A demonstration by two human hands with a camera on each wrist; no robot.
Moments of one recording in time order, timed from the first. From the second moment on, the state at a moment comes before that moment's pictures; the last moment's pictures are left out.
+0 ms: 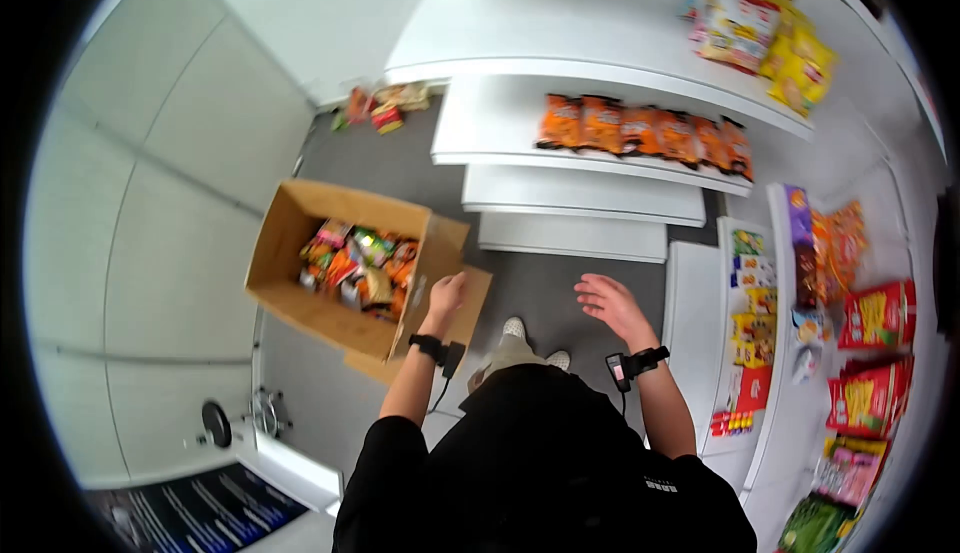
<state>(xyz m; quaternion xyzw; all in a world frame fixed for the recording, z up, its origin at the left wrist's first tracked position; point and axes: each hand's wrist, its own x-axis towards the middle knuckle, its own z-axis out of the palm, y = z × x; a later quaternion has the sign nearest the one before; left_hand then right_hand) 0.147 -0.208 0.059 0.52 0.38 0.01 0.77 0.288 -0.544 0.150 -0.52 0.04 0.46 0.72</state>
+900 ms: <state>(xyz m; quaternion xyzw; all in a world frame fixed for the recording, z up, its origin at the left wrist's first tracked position) -0.028 0.010 0.044 0.23 0.60 0.13 0.75 0.228 -0.195 0.124 -0.54 -0.01 0.59 0.60</state>
